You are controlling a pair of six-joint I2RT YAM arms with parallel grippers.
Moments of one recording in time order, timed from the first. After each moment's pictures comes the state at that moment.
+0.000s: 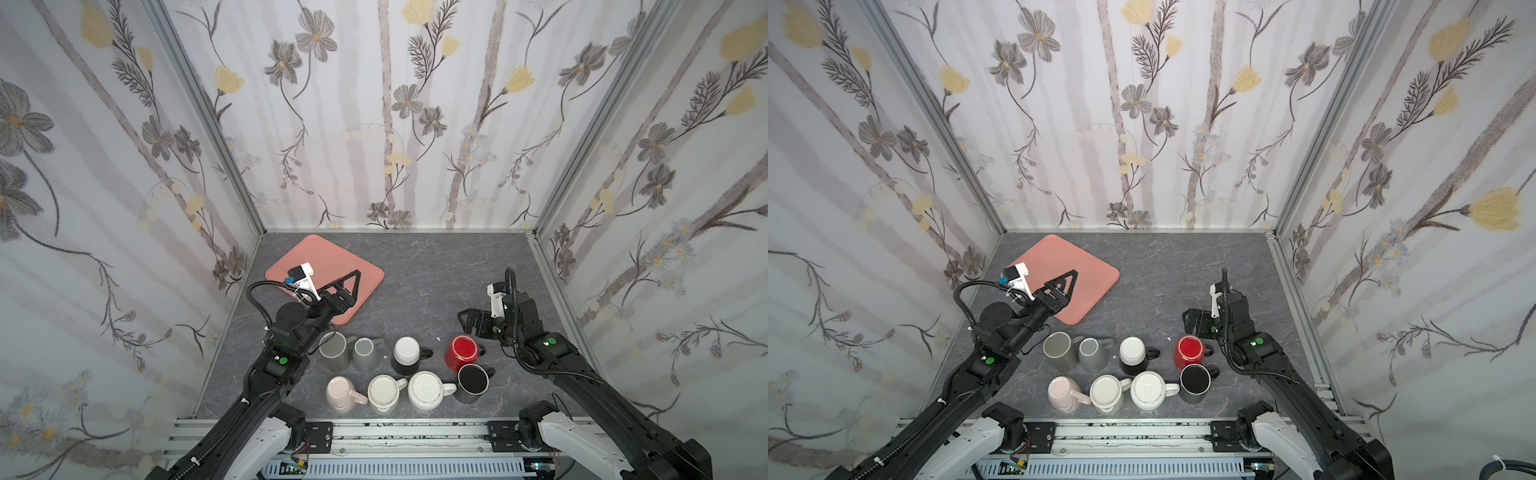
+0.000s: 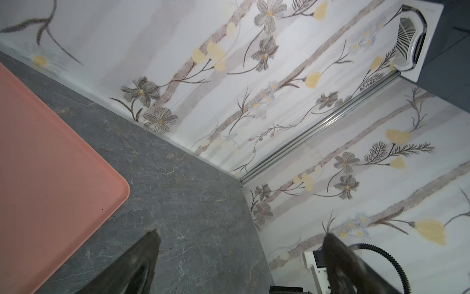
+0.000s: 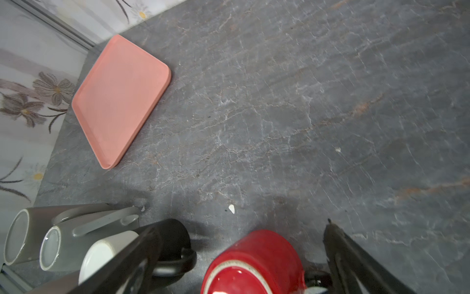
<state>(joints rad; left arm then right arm) -0.44 0.80 0.51 0.31 0.12 -0.91 0.41 0.89 0.62 -0.46 -0.10 0.52</state>
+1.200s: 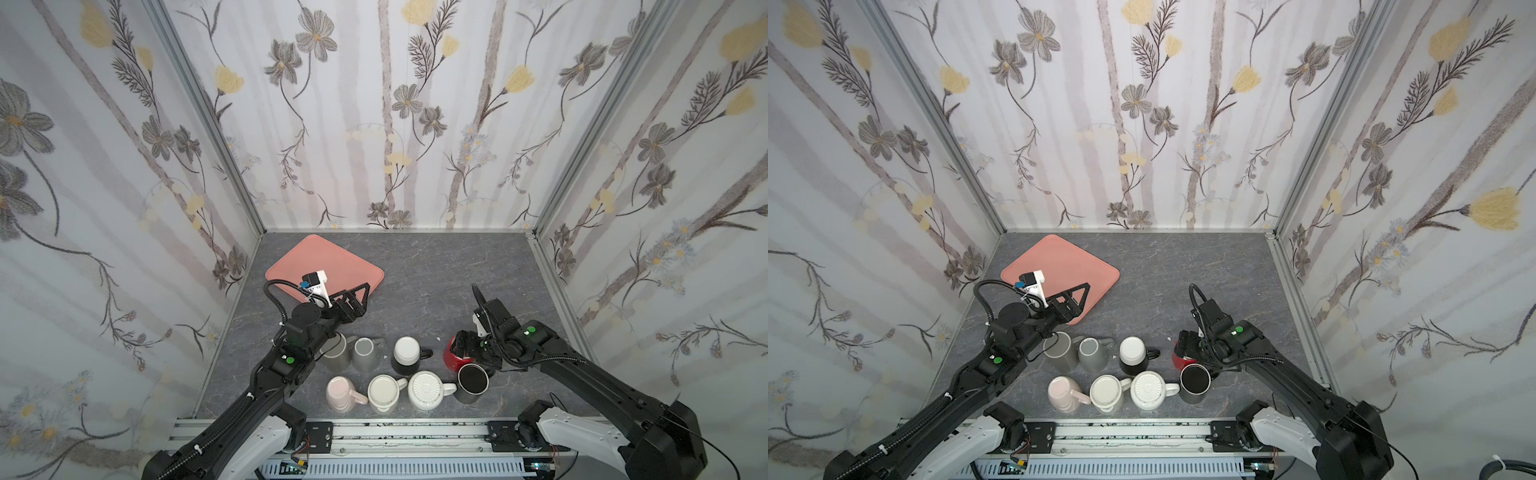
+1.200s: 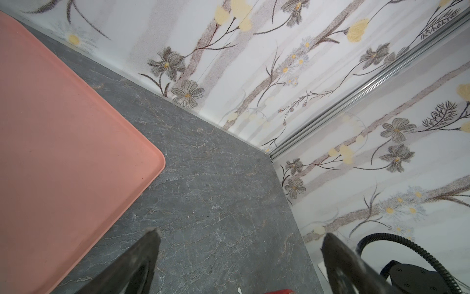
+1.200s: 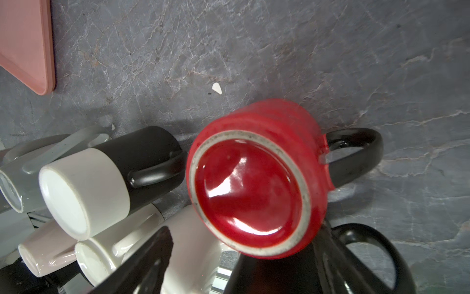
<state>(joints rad) -0.49 0.83 0.48 0.23 0.05 -0.81 0.60 1.09 0.74 -0.81 -0.19 0.81</state>
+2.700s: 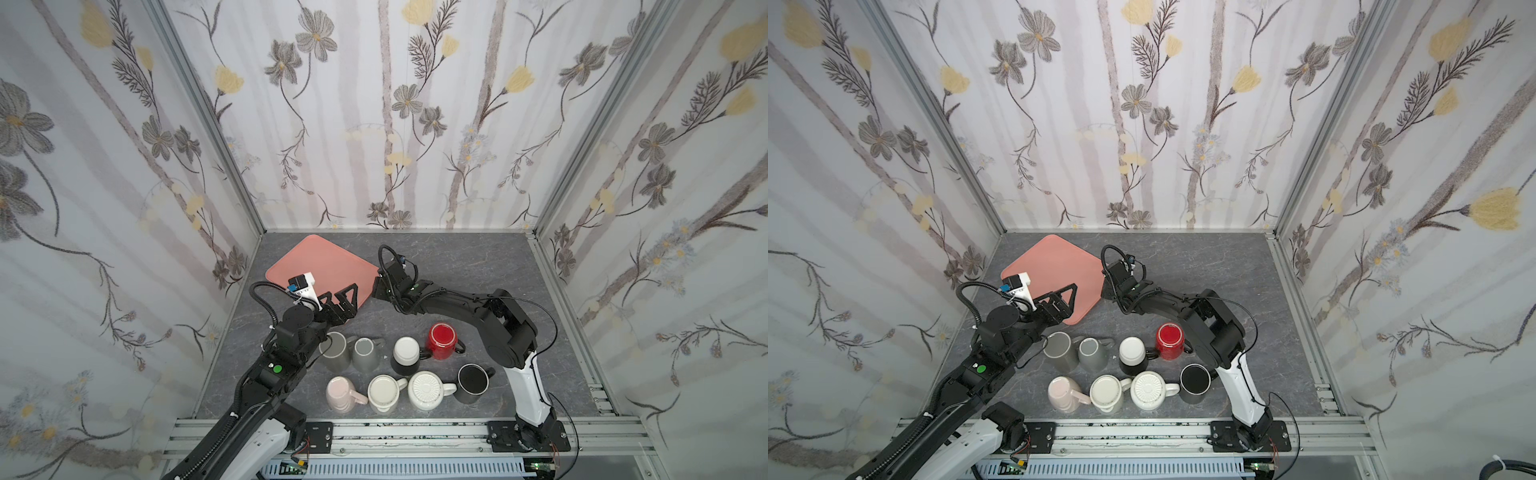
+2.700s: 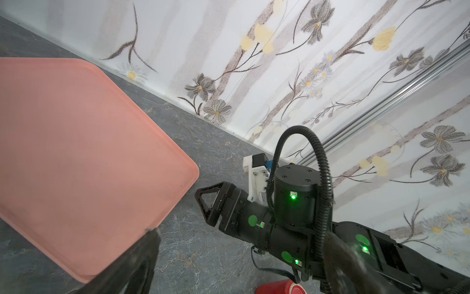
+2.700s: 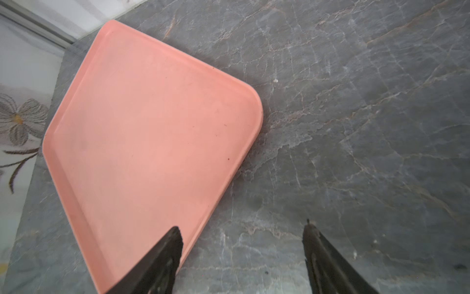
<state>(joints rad) -0.48 0.69 0.54 -0.01 -0.08 -0.74 0.81 2.18 1.58 -0.18 0.22 0.84</state>
